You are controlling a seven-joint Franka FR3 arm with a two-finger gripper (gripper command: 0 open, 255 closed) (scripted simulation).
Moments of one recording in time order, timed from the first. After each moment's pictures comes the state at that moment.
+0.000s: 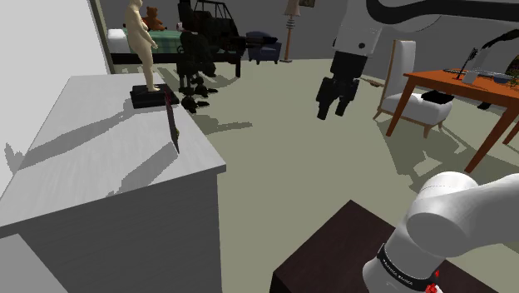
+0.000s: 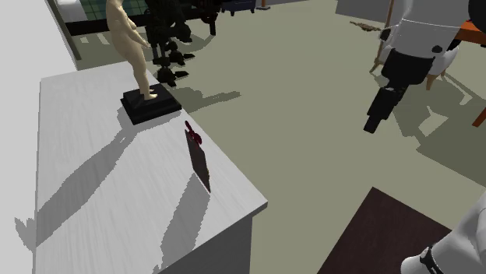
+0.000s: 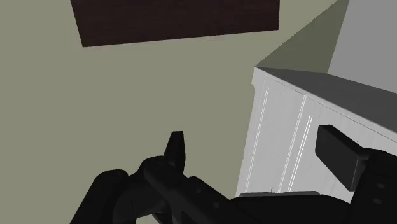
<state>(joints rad) 0.00 -0.78 0.02 -2.31 0.12 1.54 0.04</state>
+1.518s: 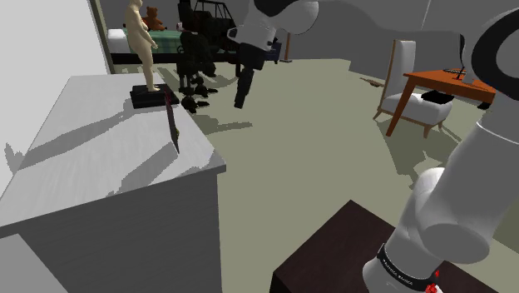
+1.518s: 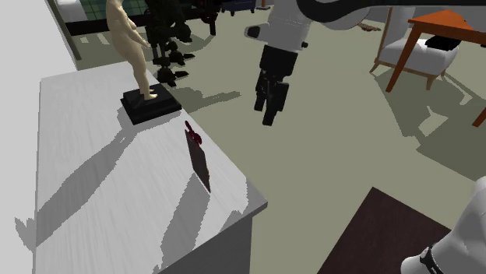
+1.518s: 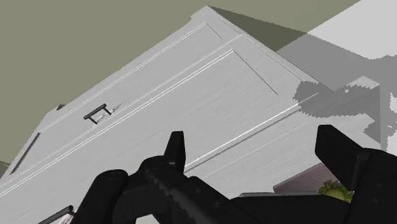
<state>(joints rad) 0.27 -0.08 -0.05 -1.77 0.32 1.74 -0.74</state>
